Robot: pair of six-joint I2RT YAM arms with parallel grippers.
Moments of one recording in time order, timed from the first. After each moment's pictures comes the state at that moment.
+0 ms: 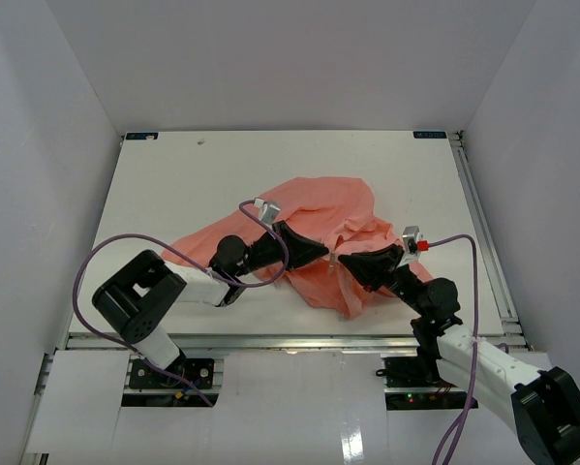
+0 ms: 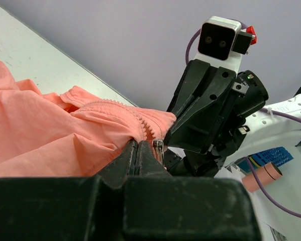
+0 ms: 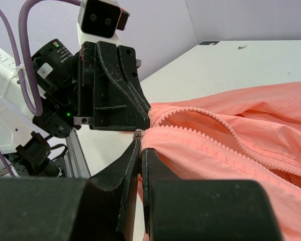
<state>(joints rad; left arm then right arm) -0.76 1.61 0.53 1.37 0.52 -0.79 0.52 0.76 0.05 1.04 -0.44 0.57</state>
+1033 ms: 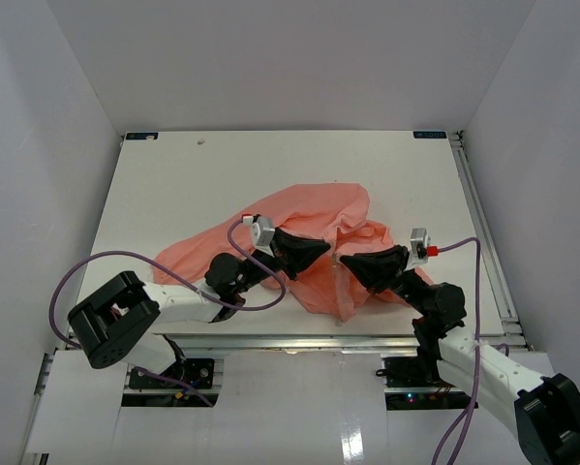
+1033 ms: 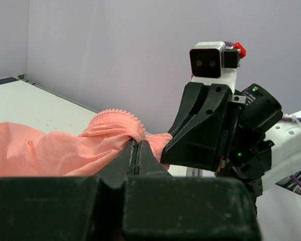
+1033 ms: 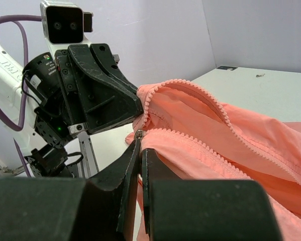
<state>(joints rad) -0.91 1.43 0.47 1.38 0.25 -0.43 0.52 0.72 0.05 1.13 -0.49 0.60</state>
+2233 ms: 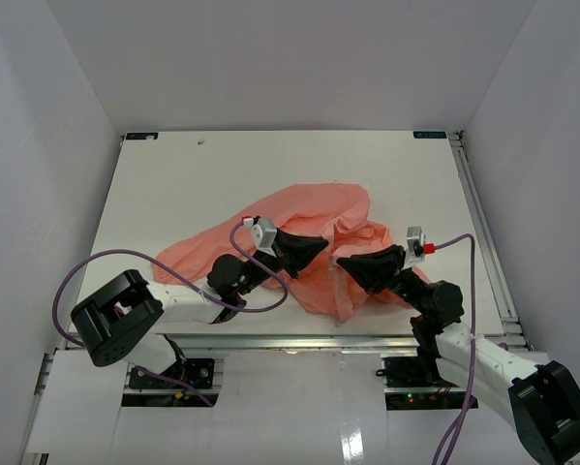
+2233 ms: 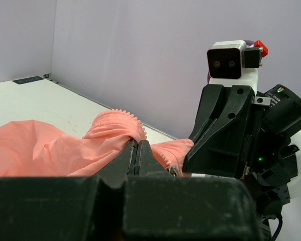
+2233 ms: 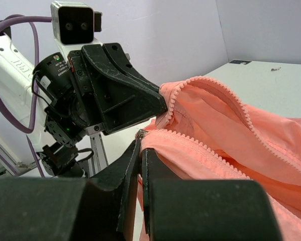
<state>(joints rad) -0.93 1.45 0.46 1.38 0.16 -0.37 0.53 0.79 0.05 1.22 -0.52 0.64</state>
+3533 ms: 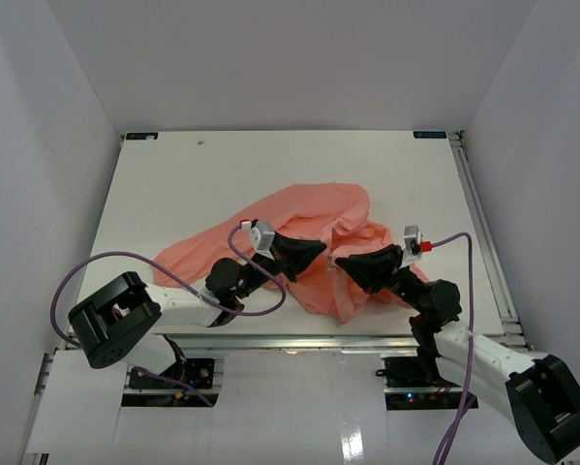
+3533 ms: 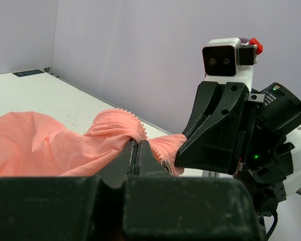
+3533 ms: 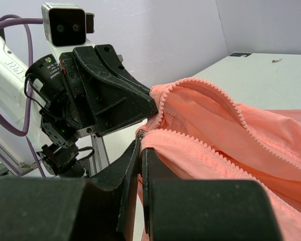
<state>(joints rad) -0.94 1.43 0.43 1.38 0.13 -0.38 0.53 0.83 0.05 1.23 -0.52 0.65</state>
